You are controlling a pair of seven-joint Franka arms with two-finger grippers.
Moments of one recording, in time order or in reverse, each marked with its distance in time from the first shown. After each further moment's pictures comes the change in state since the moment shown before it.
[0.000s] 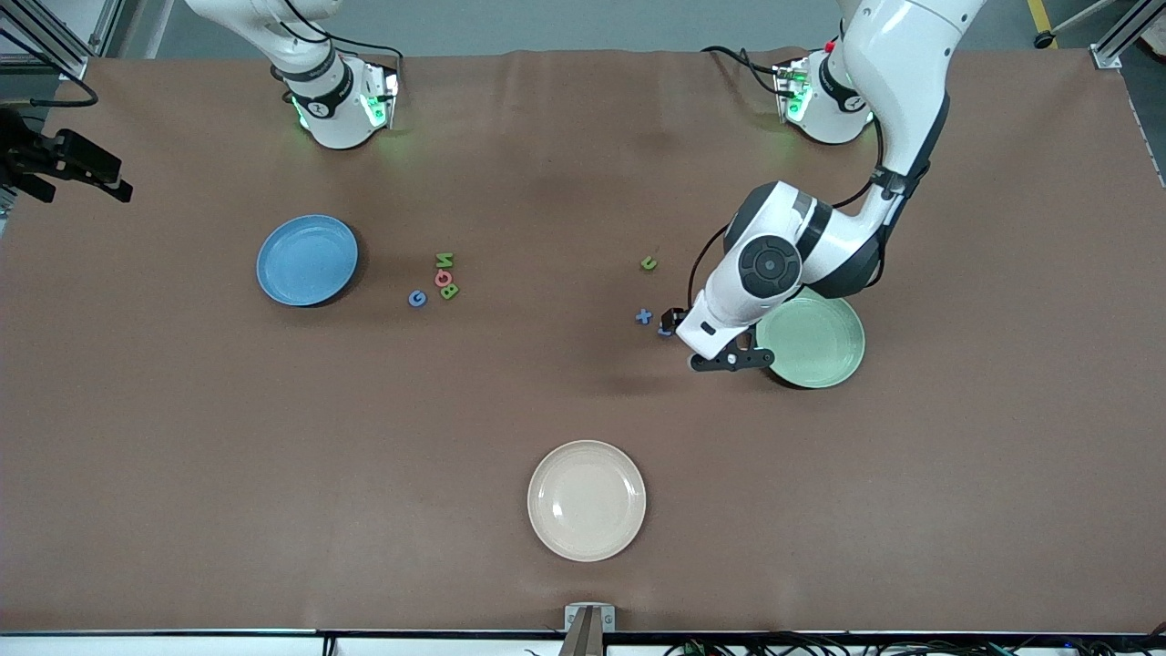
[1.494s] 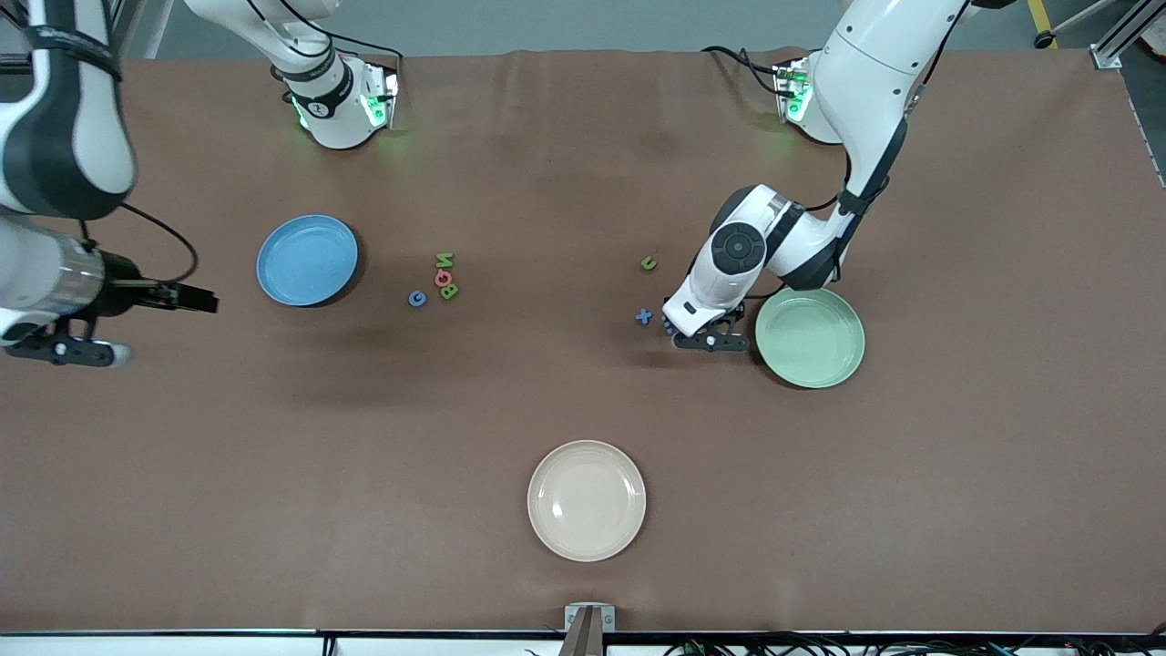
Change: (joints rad) left arm -0.042 0.056 0.005 -0.189 0.143 0.272 -0.001; right arm 0.063 0.359 0.012 0.028 0.024 0.163 0.186
